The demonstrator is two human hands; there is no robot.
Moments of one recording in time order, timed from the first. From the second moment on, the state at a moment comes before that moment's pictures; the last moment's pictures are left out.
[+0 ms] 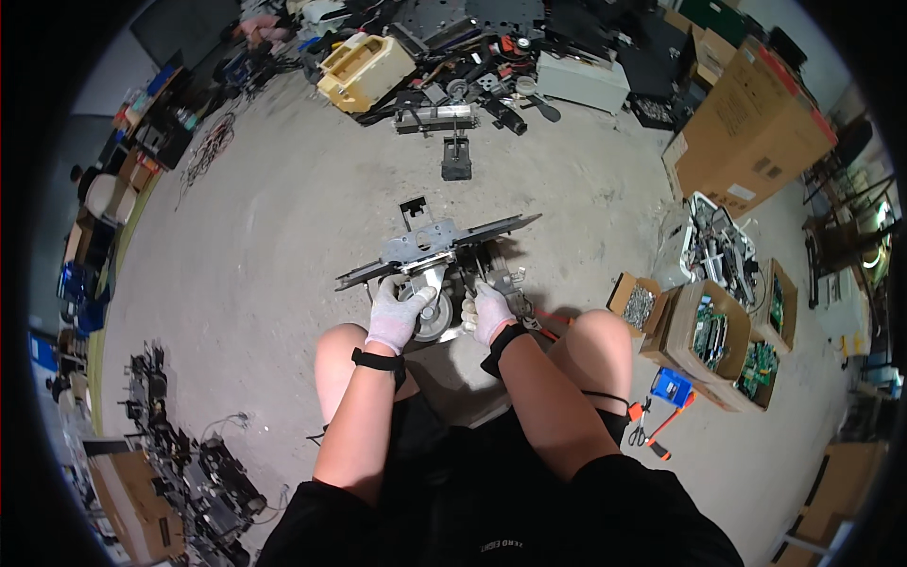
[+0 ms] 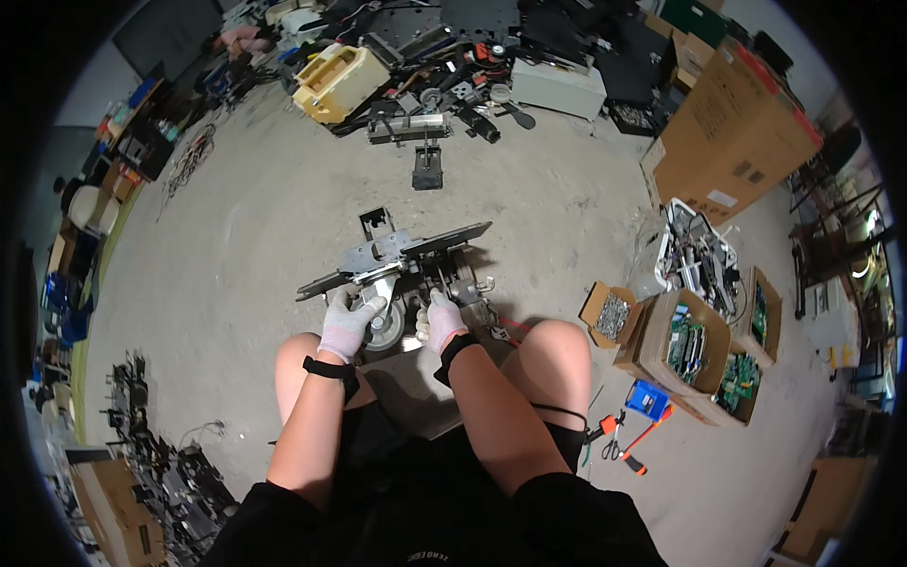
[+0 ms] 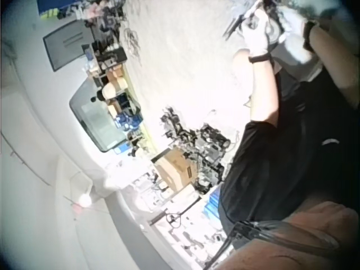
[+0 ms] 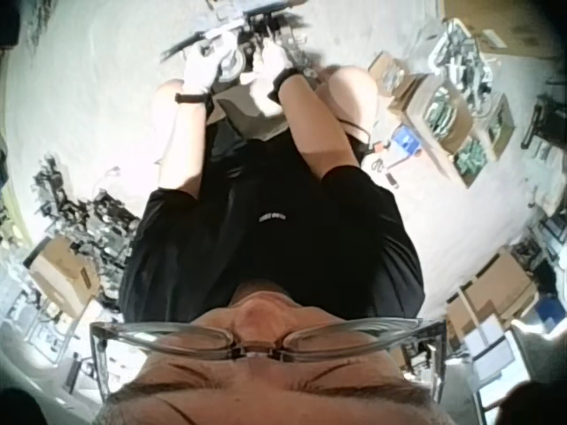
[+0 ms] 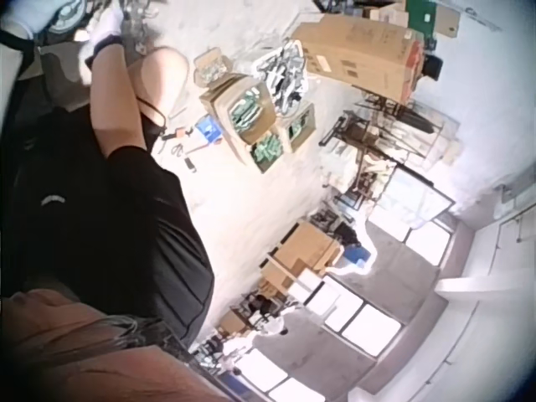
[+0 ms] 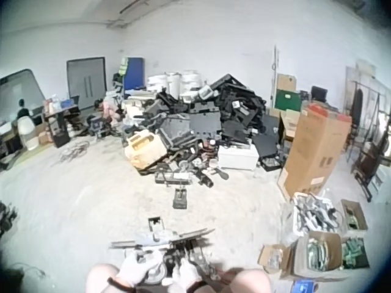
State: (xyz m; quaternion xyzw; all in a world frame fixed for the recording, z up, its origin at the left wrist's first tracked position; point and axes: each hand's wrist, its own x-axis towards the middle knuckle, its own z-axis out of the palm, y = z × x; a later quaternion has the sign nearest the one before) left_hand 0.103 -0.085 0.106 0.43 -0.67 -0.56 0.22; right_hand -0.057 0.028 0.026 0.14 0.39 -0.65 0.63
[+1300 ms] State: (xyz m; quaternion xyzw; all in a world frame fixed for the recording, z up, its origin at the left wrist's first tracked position) left_hand 0.103 -0.088 0.101 0.42 -0.65 -0.60 0.19; right_hand -0.058 0.007 0.058 -0.04 0.35 -0.78 0.52
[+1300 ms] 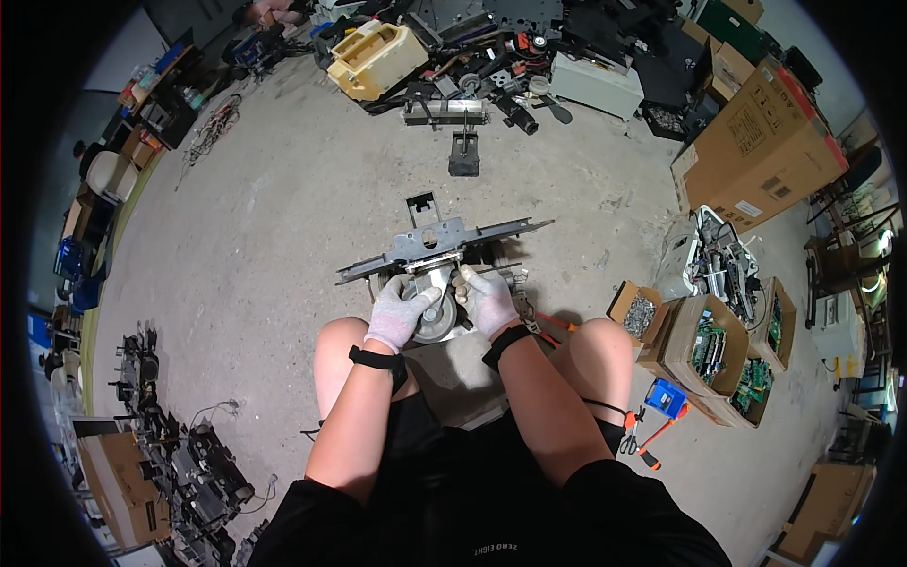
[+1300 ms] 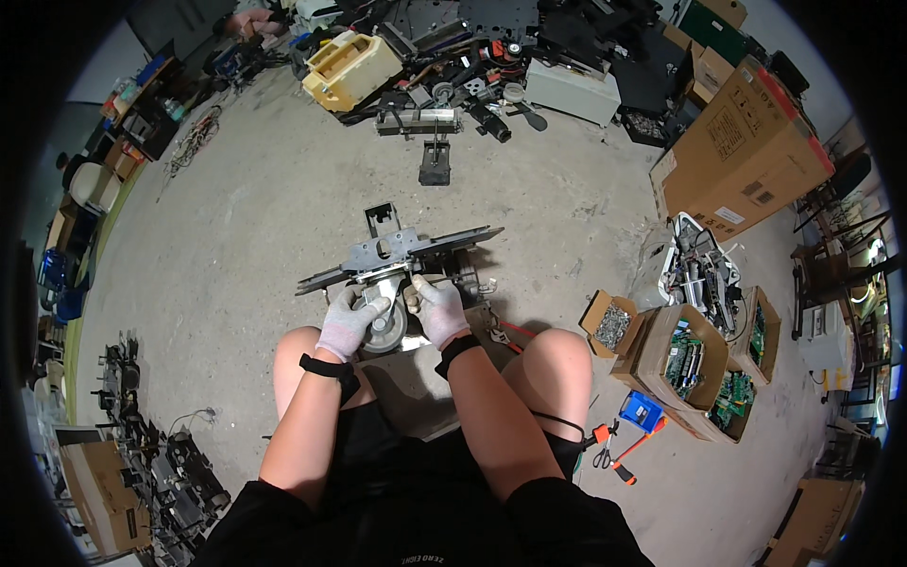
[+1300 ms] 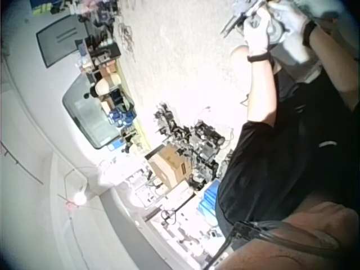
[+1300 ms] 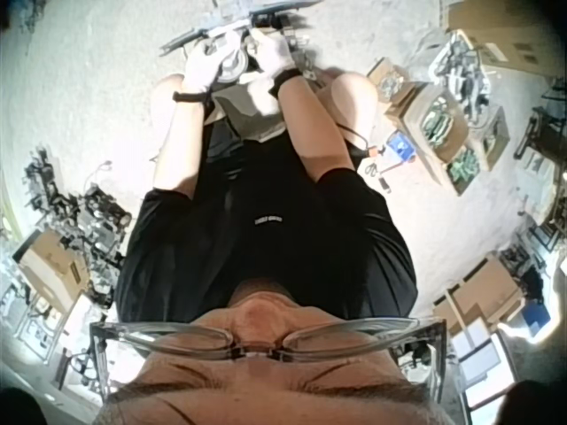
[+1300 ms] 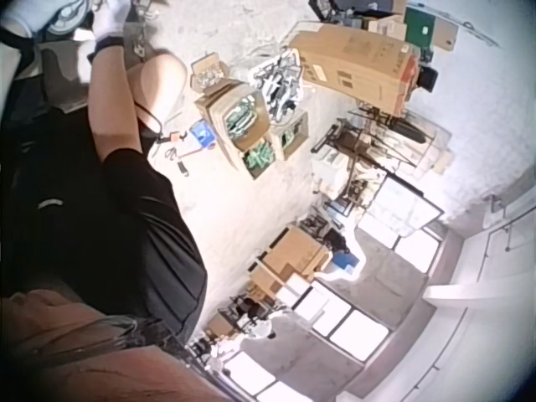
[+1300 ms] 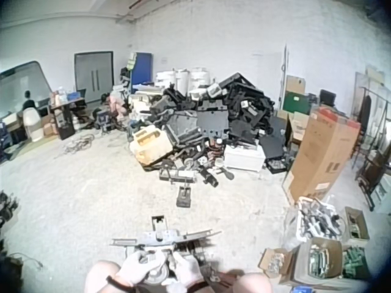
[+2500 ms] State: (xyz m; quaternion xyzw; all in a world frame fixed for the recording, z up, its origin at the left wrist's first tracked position) left_hand 0.099 -0.080 0.146 0.44 -0.57 -0.67 0.18; right_hand -0.113 -0.008 0.037 0.21 0.12 -0.87 0.42
